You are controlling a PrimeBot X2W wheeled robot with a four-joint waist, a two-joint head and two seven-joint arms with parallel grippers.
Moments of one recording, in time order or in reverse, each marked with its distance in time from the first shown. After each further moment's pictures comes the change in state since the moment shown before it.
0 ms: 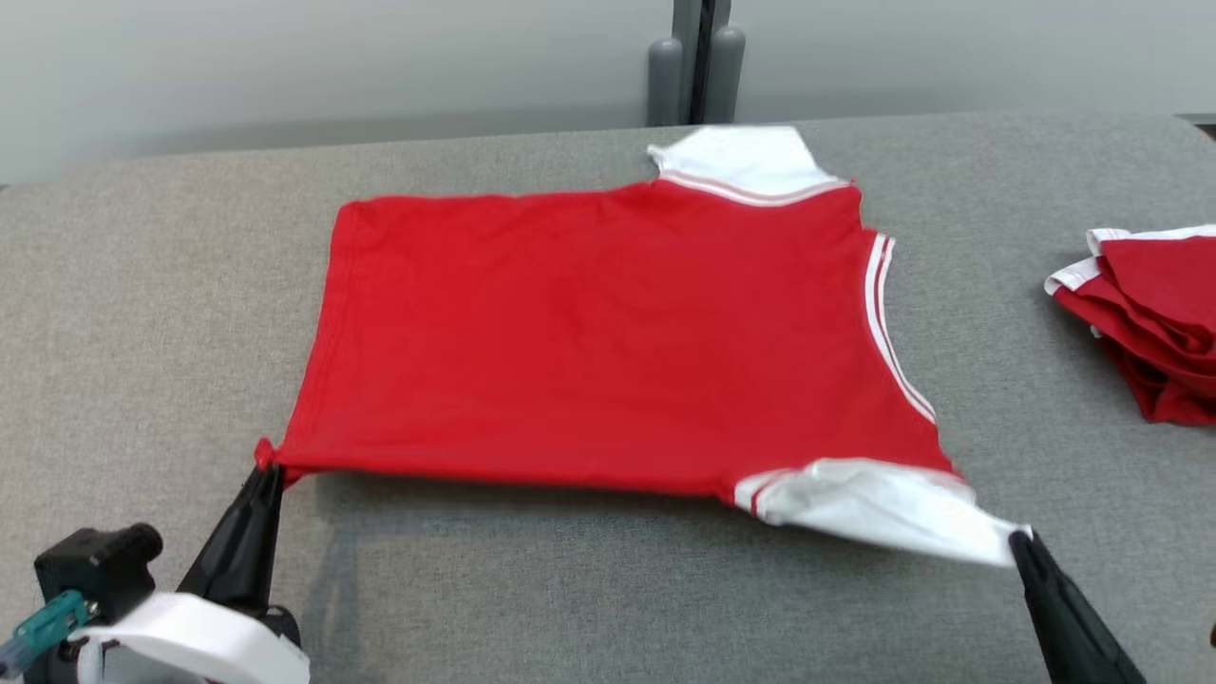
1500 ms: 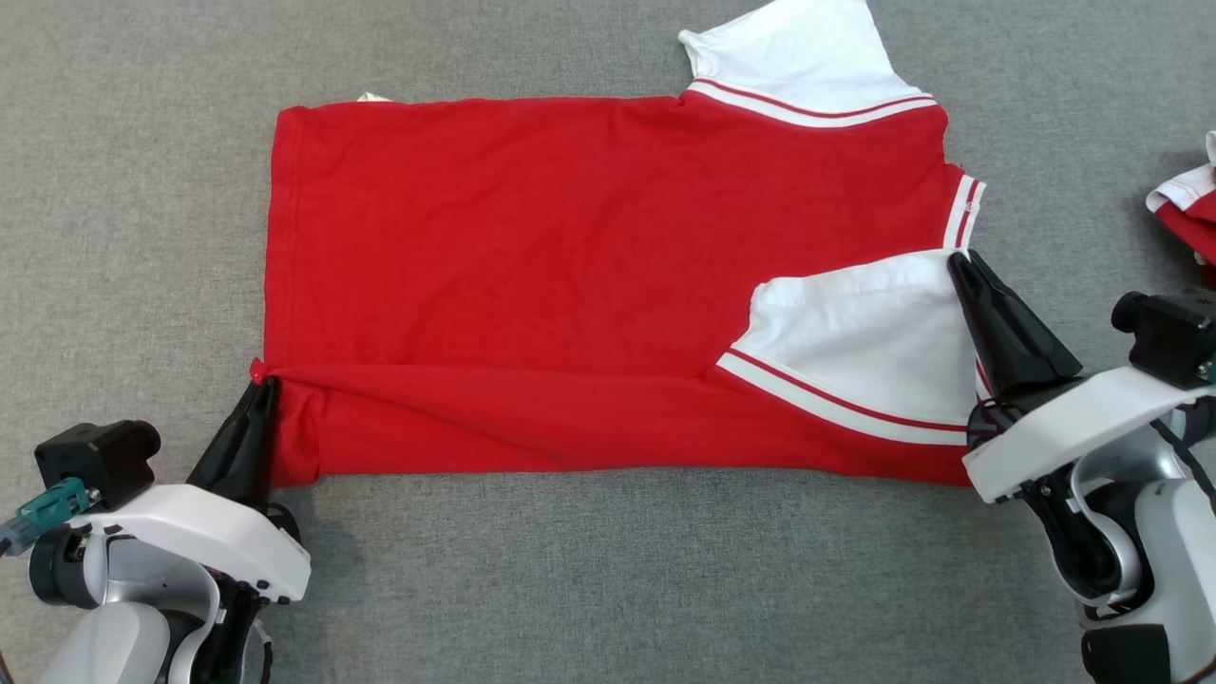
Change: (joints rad) left arm -0.181 -0.025 -0.011 0.100 -0.029 0.015 0.078; right arm -0.624 -0.146 0.175 0.386 -0.142 0.000 -0.023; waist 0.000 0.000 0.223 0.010
